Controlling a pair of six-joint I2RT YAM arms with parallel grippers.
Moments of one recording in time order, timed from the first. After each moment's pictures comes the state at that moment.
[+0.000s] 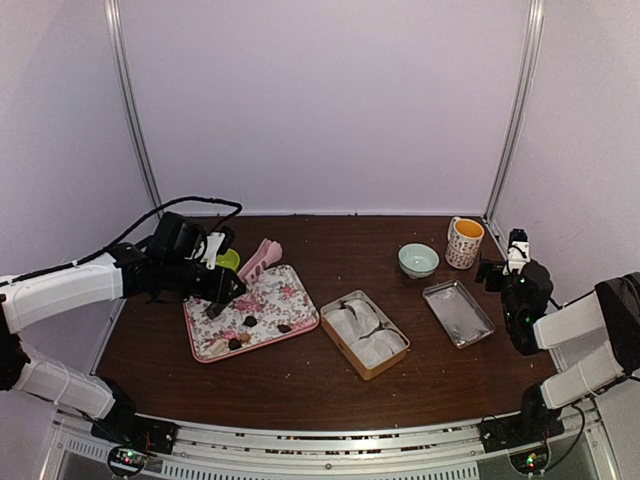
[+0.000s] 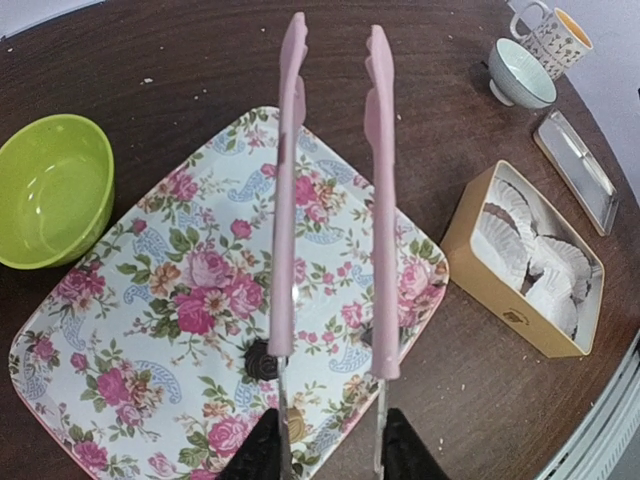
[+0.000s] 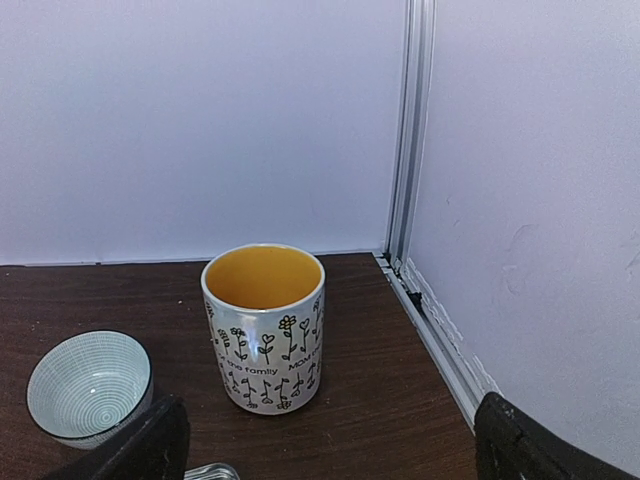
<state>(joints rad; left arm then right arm) -0.60 1.26 0.87 -0.40 0.14 -0.29 0.11 1.36 0.23 1.11 0.29 -0.01</state>
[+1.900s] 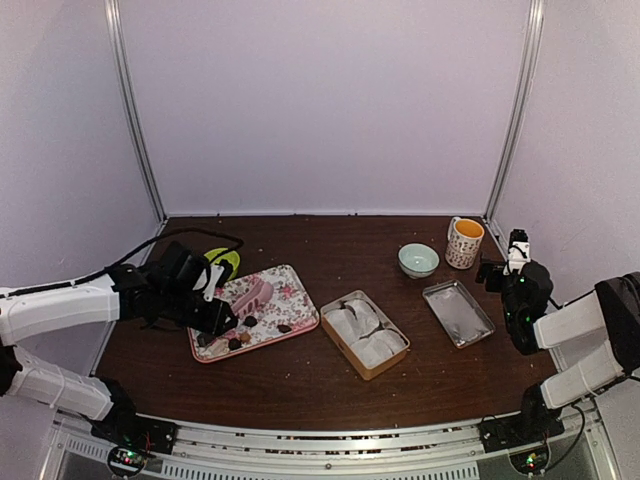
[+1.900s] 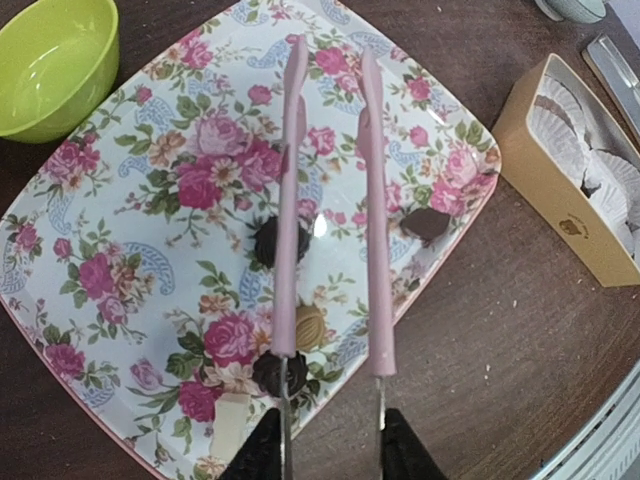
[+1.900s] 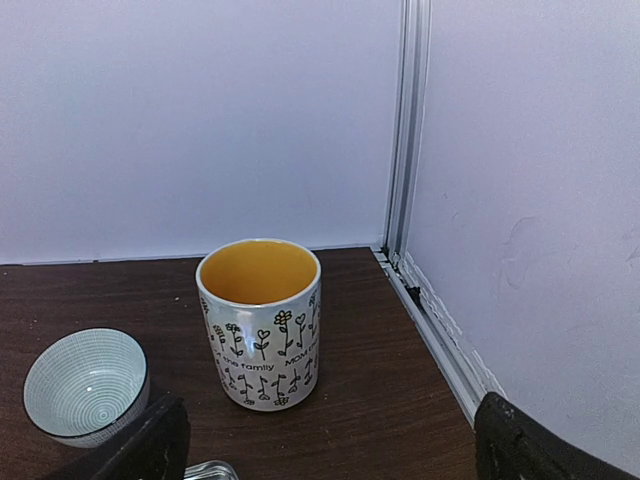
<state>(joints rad) -0.70 1.18 0.74 -0.49 0.03 -0.35 0.10 1.36 0.23 1.10 0.29 0.00</state>
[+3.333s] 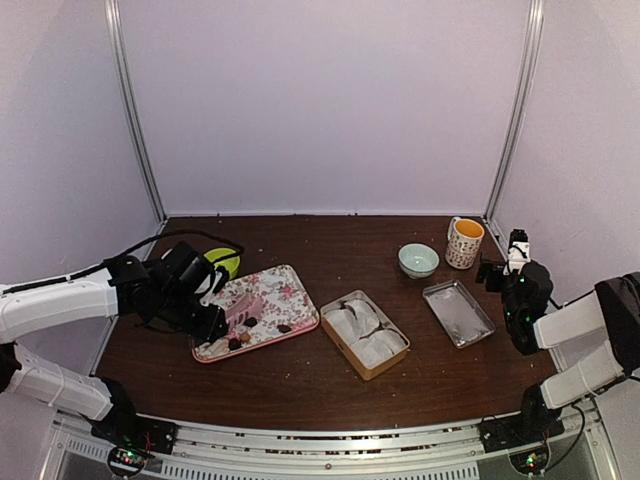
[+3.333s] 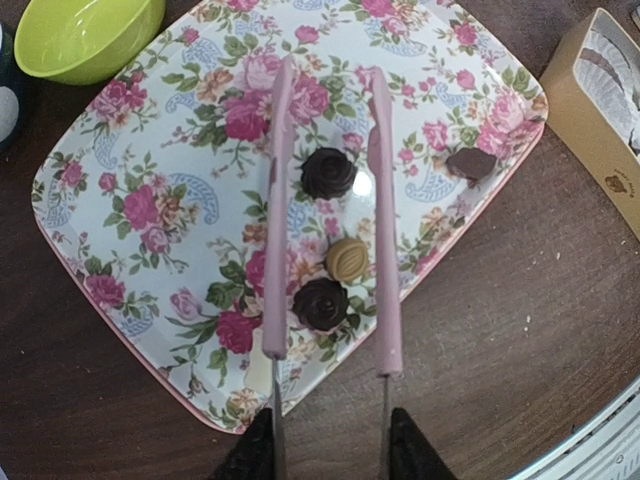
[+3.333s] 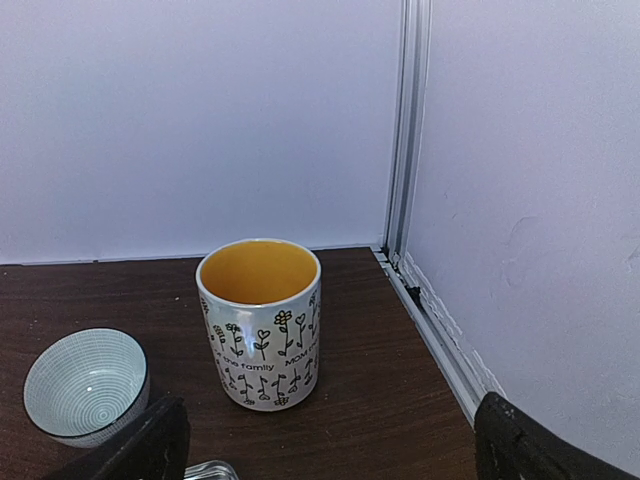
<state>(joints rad) -0.77 1.19 0.83 -0.72 -0.10 -0.41 0.10 1.36 0.23 1.10 0.29 0.00</state>
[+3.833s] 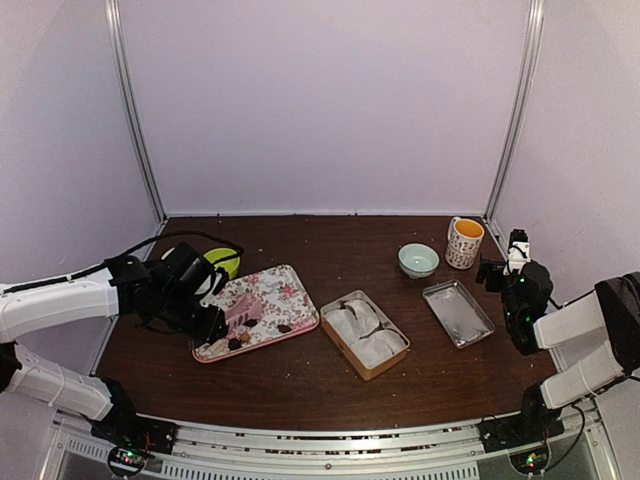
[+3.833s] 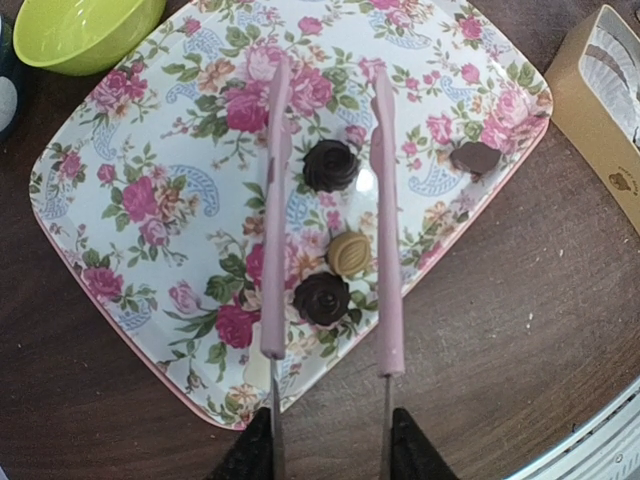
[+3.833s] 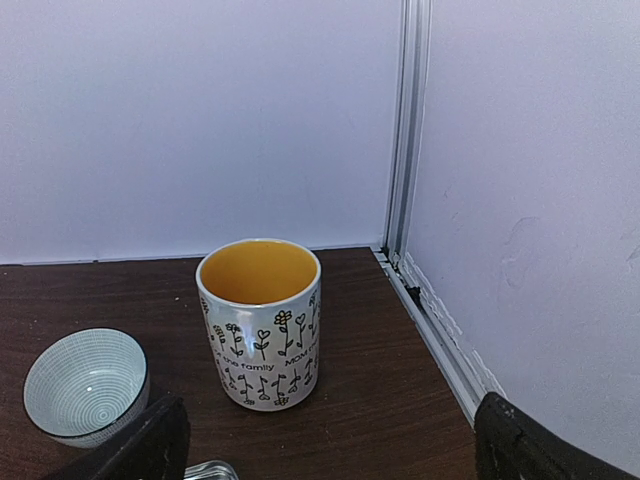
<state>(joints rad) -0.77 1.19 0.83 -0.74 -0.10 -0.42 0.10 1.36 0.23 1.10 0.29 0.00</state>
